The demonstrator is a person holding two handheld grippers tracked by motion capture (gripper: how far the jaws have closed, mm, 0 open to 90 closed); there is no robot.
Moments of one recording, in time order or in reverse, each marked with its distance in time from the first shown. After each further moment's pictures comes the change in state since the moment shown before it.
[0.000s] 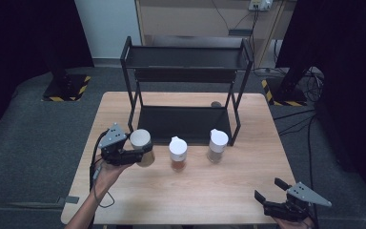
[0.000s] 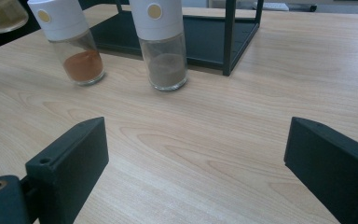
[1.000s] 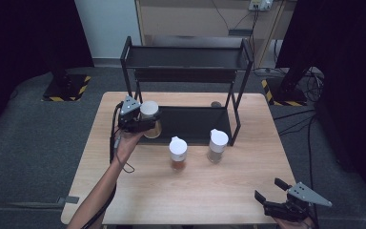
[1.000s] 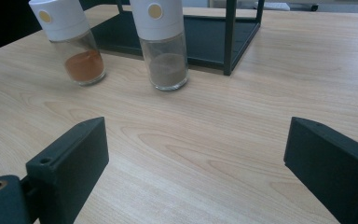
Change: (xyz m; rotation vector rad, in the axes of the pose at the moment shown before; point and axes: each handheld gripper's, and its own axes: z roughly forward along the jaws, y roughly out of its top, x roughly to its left) left arm 0.018 0.031 0.077 -0.020 0.188 -0.036; right arm -0.001 0.000 0.000 0.001 0.004 0.004
